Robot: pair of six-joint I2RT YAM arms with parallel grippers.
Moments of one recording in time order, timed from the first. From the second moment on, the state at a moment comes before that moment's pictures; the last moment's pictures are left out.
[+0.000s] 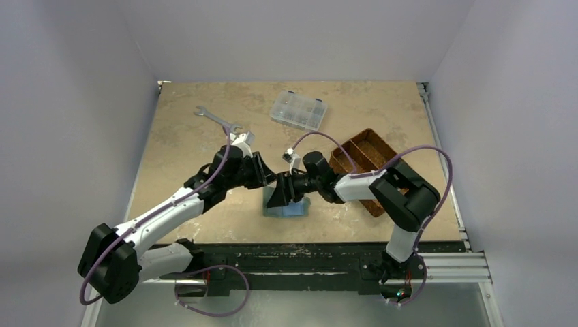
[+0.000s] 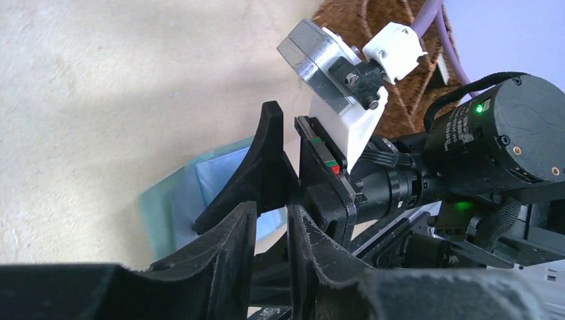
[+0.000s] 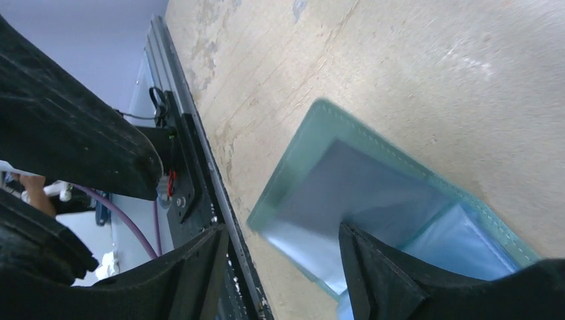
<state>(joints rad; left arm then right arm) -0.61 1.13 0.69 -0.11 0.17 -0.78 0.76 1.75 0.76 0.43 -0.65 0.64</state>
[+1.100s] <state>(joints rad) -0.62 1.28 0.40 0.06 0.11 -0.88 0.64 1.80 0.58 0.63 -0.65 0.73</state>
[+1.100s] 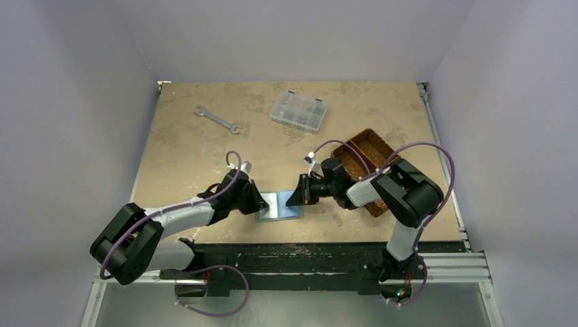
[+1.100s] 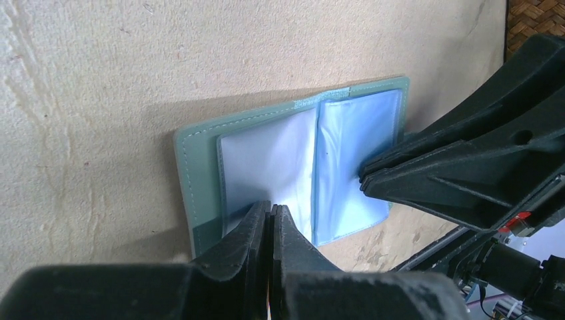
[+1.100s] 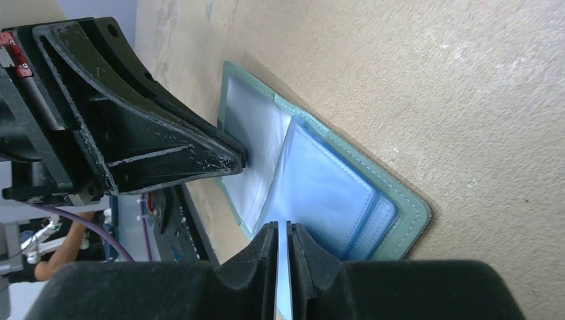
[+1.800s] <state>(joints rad) -0.62 1.14 0.40 0.06 0.14 -0.89 0.66 1.80 0.61 0.55 -0.67 0.73</state>
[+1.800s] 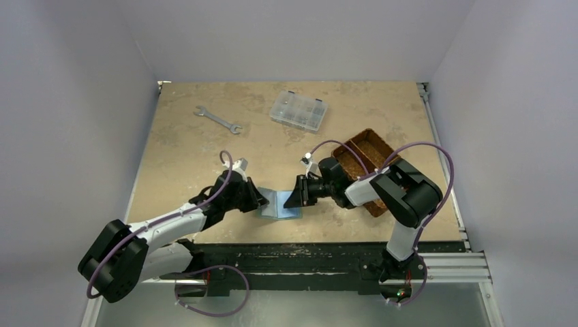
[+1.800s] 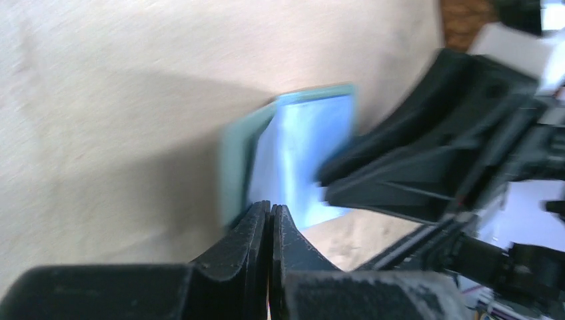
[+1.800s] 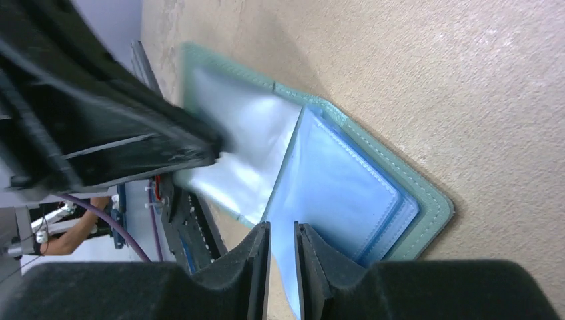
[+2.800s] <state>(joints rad) -0.57 1.22 0.35 0.09 0.18 -0.90 0.66 1.78 0.57 0.58 -0.69 0.75</state>
